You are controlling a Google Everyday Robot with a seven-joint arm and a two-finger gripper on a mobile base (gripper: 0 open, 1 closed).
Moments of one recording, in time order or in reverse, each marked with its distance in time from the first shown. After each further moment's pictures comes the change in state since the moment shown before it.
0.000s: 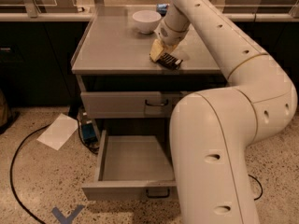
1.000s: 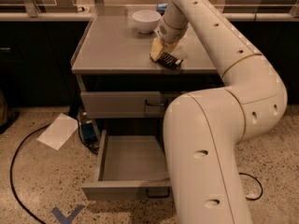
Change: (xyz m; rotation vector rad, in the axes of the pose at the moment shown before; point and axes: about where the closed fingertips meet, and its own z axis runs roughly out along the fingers) arm -0.008 -0.001 -0.016 0.000 0.000 0.000
